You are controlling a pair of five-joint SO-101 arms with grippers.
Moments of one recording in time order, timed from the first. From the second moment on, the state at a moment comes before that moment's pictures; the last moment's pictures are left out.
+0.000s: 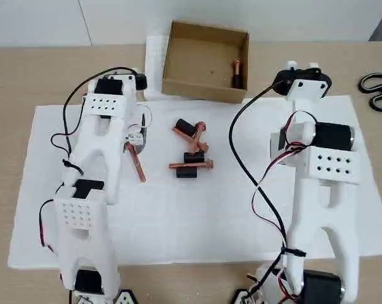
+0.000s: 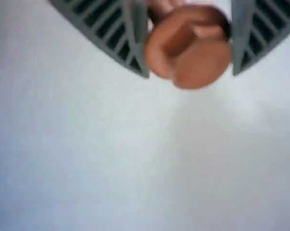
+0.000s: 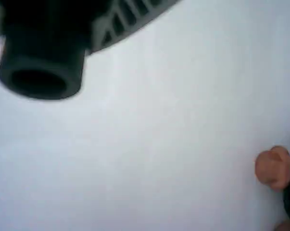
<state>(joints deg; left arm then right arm) 1.1 37.6 -29.7 96.8 7.5 4.5 -19.3 13.2 82.4 6.2</state>
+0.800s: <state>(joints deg) 1.5 37.6 -29.7 98.2 9.1 4.5 -19.3 13.2 82.4 6.2</state>
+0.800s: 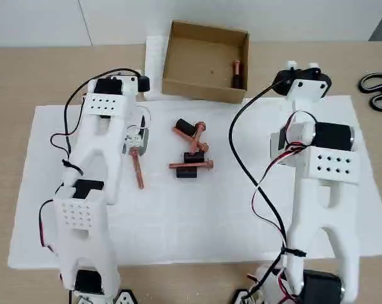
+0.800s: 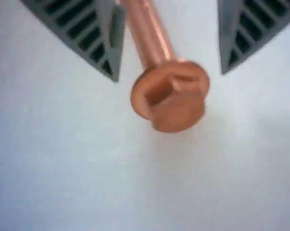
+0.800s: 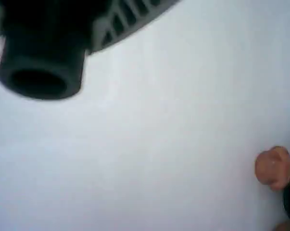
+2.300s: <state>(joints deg) 3.6 37.2 -20.8 92.8 19.9 4.5 -19.3 13.2 80.9 6.2</state>
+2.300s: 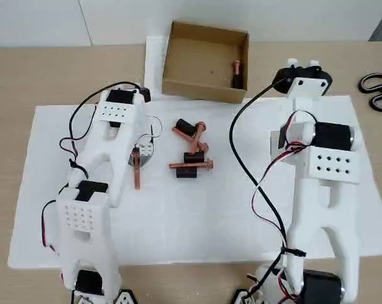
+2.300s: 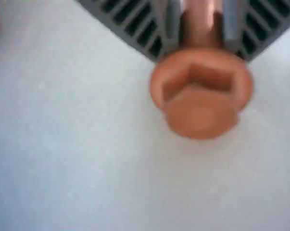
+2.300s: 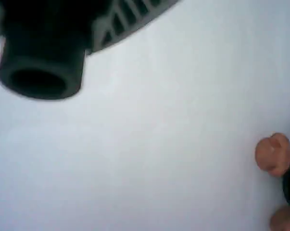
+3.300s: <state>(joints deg) 4.7 29.3 -35.8 99.6 26.1 4.3 -67.2 27.6 81.8 6.2</state>
